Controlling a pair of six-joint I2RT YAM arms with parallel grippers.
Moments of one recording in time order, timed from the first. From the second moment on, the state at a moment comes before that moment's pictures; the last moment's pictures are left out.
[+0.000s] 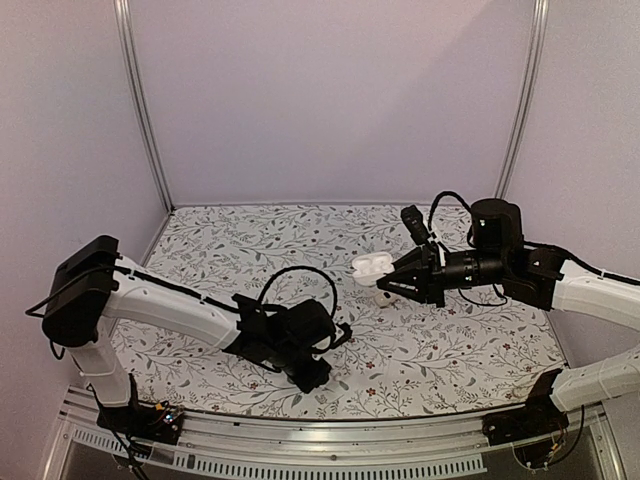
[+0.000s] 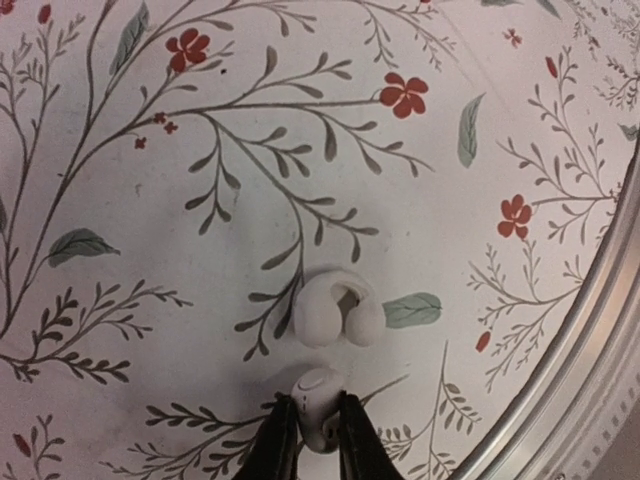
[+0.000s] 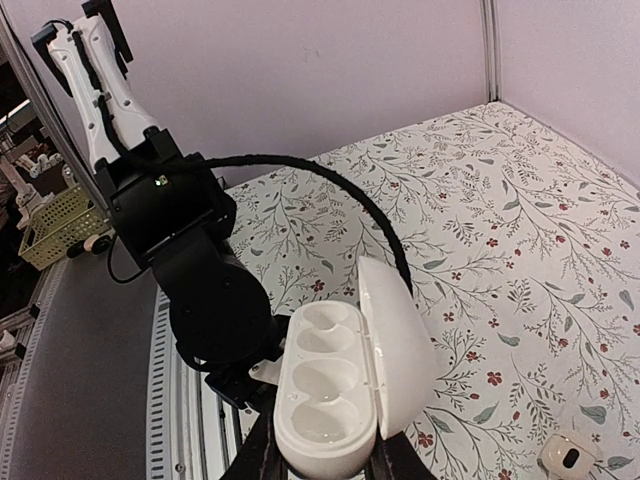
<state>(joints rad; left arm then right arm) -1.22 1.79 1.01 -0.33 0.02 -0.40 0.77 1.14 0.82 -0.04 -0.62 0.04</state>
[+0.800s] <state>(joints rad) -1.22 1.04 0.83 -0.17 -0.11 -0.01 0.77 1.13 0.82 -0.03 -0.75 0.00</state>
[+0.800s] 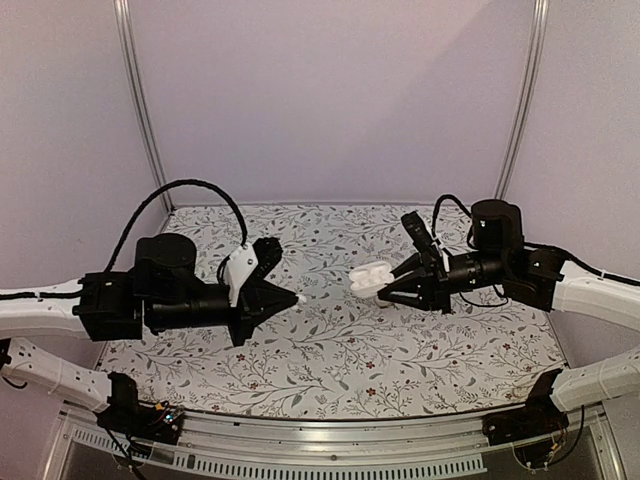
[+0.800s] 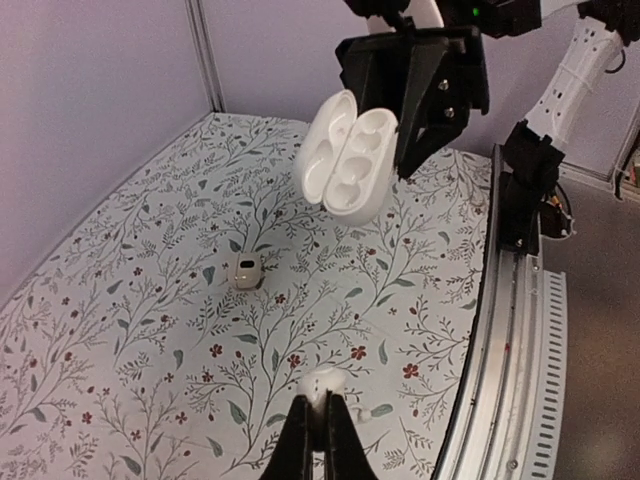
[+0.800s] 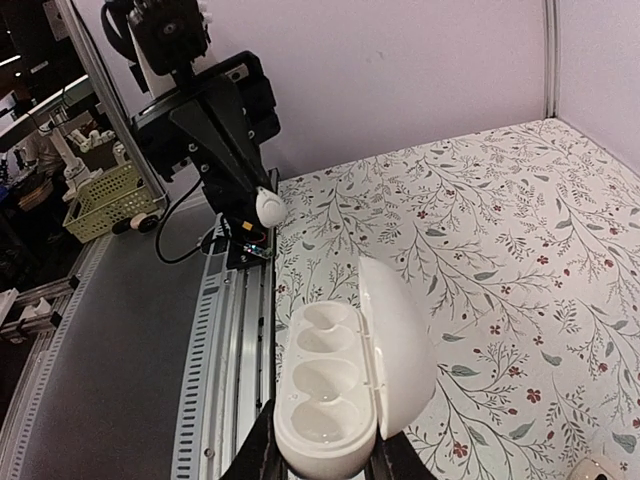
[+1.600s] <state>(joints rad) -1.29 1.23 1.02 -0.15 0.05 0.34 0.89 1.18 0.82 -0.08 -0.77 -0.12</state>
